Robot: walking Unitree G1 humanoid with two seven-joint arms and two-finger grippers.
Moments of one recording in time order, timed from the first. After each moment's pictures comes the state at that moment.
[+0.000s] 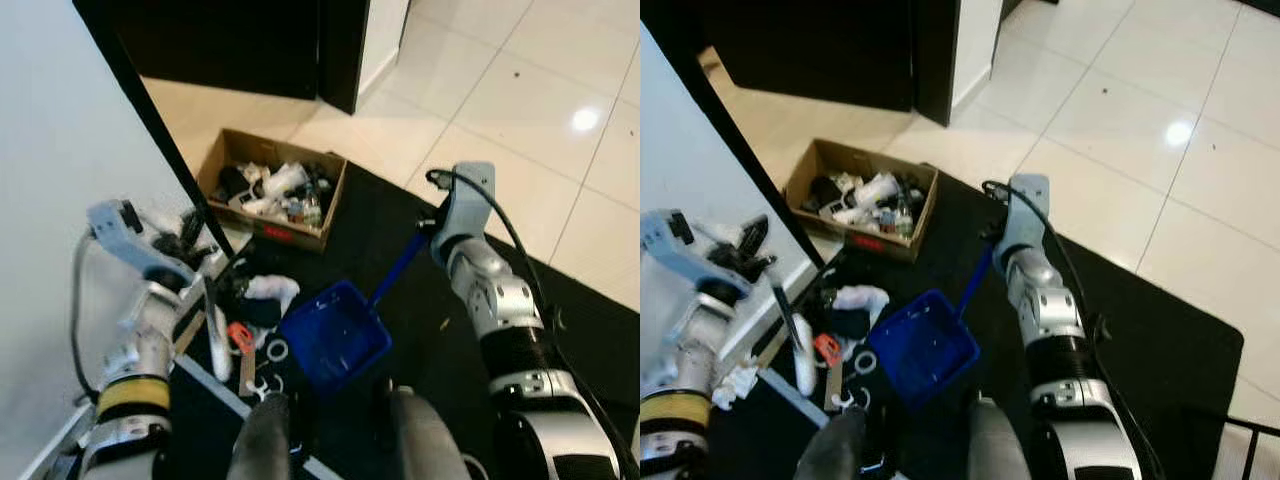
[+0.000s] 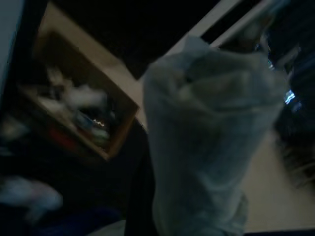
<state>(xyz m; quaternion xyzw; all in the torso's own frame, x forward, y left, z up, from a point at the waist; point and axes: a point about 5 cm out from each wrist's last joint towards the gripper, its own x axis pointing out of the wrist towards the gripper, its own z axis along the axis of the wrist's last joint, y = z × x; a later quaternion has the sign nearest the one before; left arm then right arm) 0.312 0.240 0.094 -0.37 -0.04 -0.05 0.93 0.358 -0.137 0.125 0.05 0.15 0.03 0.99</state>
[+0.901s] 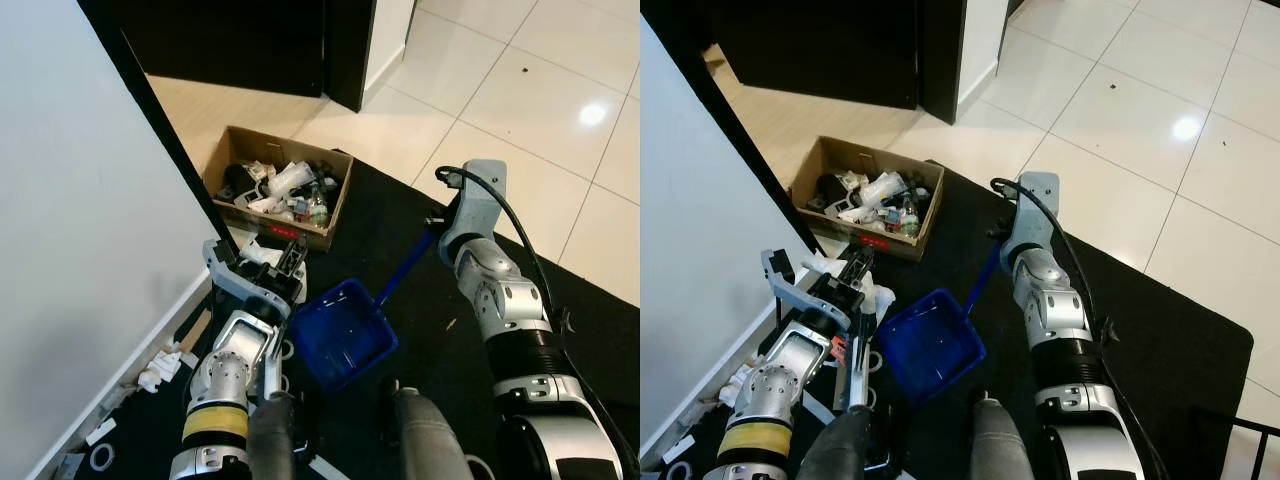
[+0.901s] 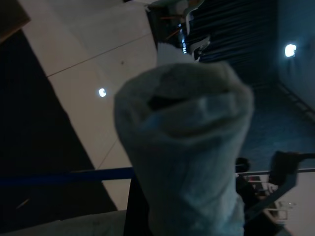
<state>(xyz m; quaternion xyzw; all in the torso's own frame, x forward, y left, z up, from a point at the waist) 0.295 0.122 0.096 -0.54 0.02 -0.23 0.81 0.360 -0.135 0.133 0.05 0.14 0.02 0.99</state>
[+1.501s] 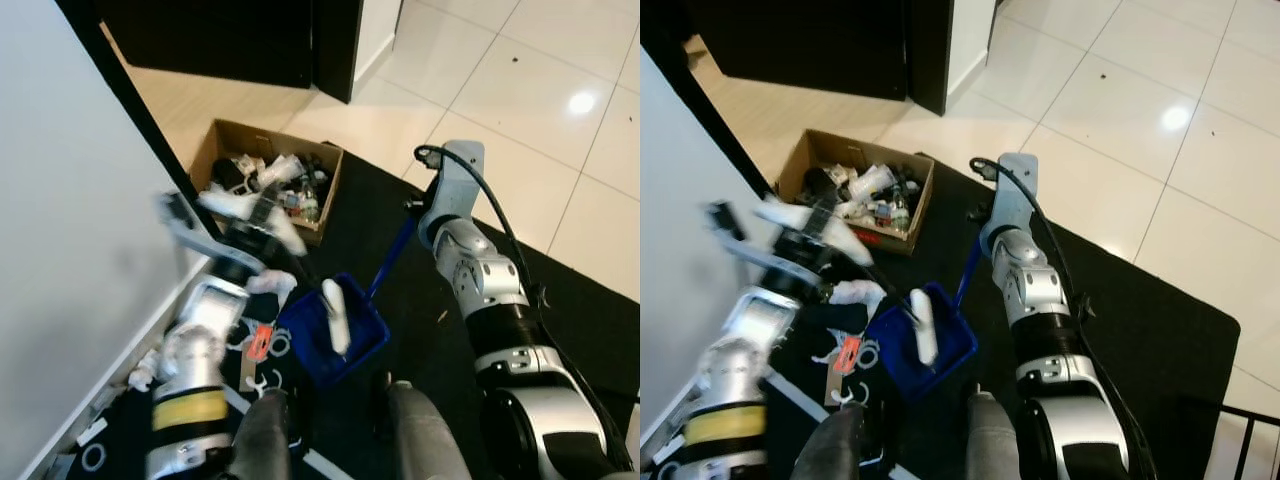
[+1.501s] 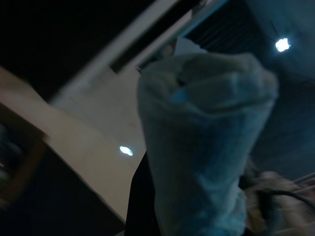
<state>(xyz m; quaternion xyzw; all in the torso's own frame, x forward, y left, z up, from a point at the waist) 0.293 0.203 0.182 -0.41 -0.13 -0.22 0.88 0.372 -0.112 0.144 0.07 0.14 0.03 0.99</state>
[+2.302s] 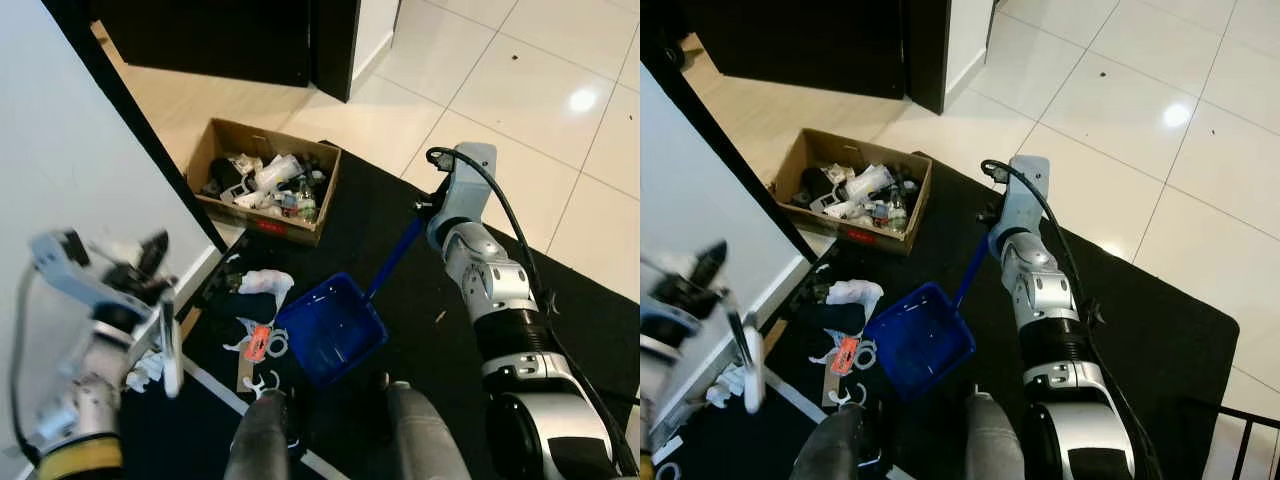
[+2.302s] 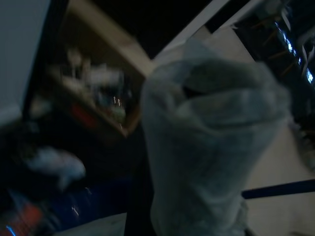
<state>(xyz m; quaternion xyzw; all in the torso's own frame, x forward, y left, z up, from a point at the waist) 0.253 0.264 0.087 -0.34 0.00 -0.04 0.94 0.369 -0.125 0.138 0.07 0.14 0.03 0.99</state>
